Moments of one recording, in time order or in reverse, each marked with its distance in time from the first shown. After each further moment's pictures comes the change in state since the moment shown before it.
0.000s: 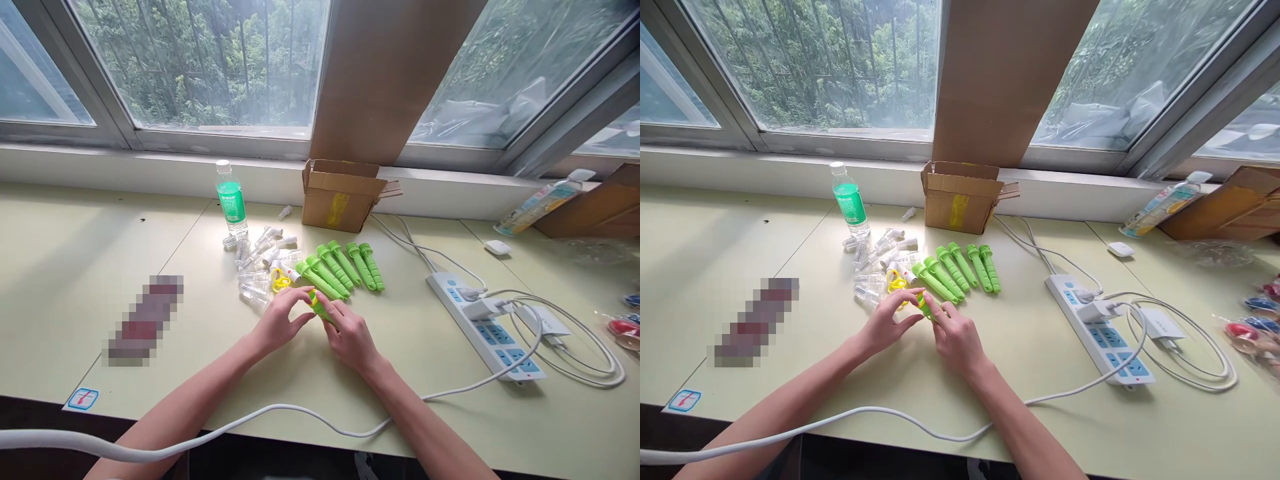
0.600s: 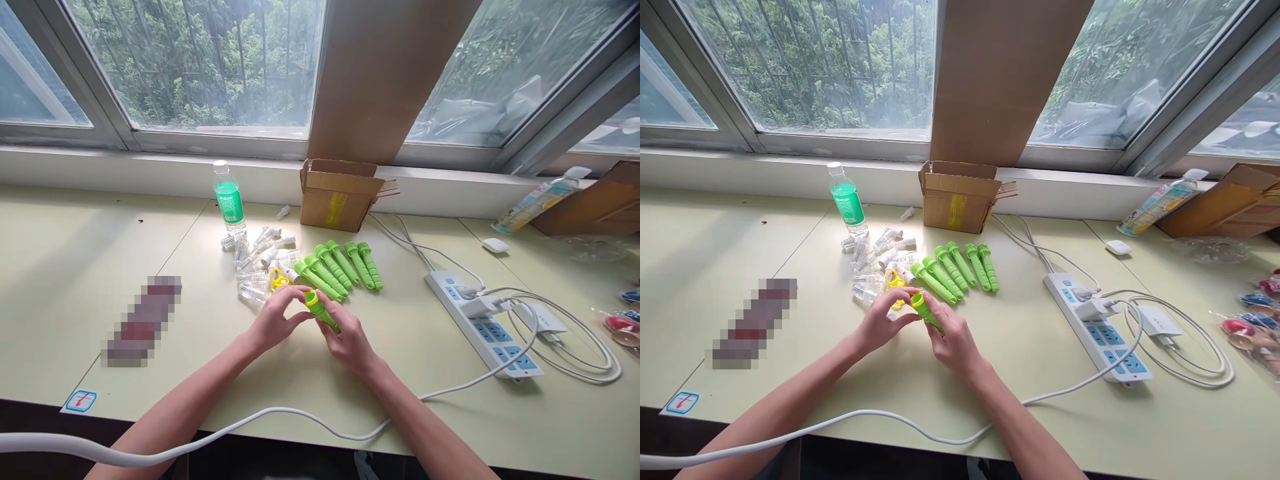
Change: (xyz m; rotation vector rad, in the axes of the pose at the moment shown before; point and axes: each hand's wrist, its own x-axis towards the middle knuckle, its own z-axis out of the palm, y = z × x) left_hand 0.005 0.003 -0.005 -0.028 0.070 0.095; right_hand 0.004 -0.009 -0.003 0.403 0.036 0.037
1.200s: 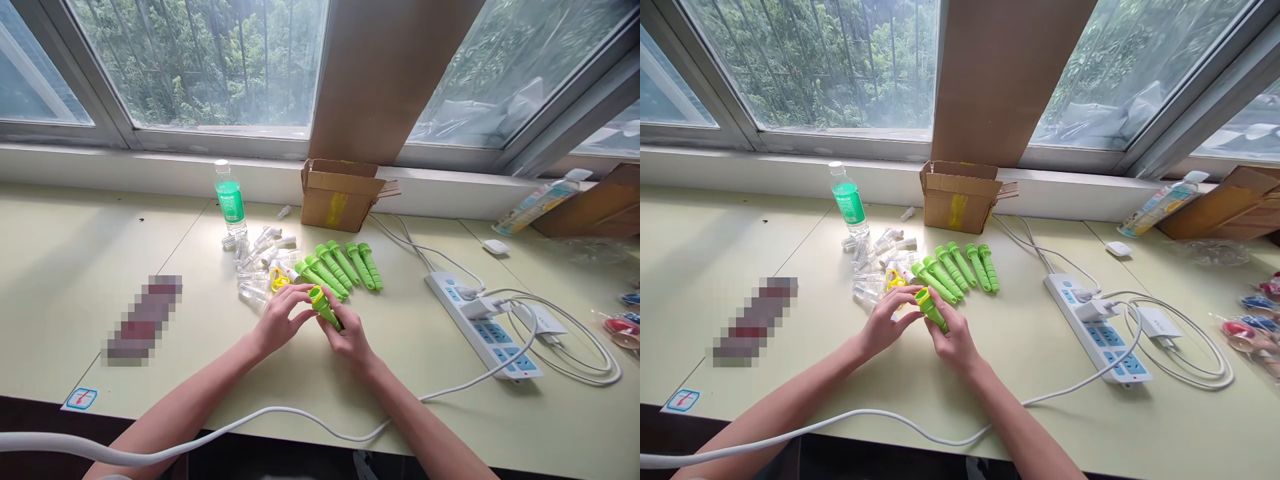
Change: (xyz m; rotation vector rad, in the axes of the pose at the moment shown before) left_hand -0.001 0.001 0.007 0.106 0.062 0.132; right_hand 0.001 -0.003 0.003 0.116 0.081 0.132
